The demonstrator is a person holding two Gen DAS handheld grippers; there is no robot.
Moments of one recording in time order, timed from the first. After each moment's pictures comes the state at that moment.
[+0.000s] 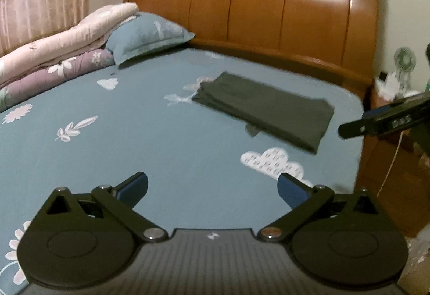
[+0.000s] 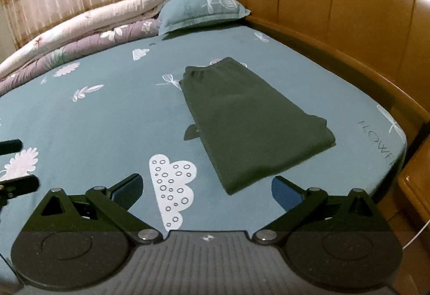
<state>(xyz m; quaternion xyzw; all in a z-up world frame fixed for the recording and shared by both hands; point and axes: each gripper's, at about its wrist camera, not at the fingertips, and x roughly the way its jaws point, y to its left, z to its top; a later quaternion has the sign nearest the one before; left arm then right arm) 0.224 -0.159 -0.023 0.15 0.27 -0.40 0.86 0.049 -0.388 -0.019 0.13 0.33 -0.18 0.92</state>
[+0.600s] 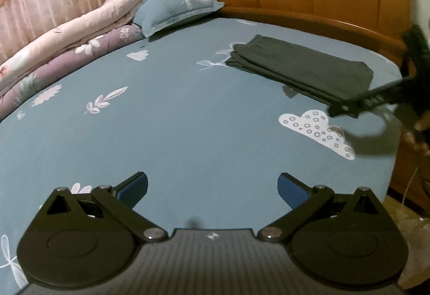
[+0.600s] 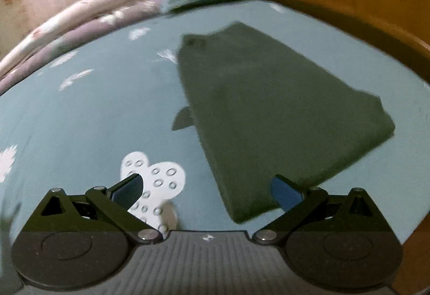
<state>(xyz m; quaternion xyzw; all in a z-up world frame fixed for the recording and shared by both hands) 0.223 -0.164 -0.043 0.19 0.31 -0.32 0.88 0.114 -0.441 -0.097 0.15 0.36 -0.13 0.91</state>
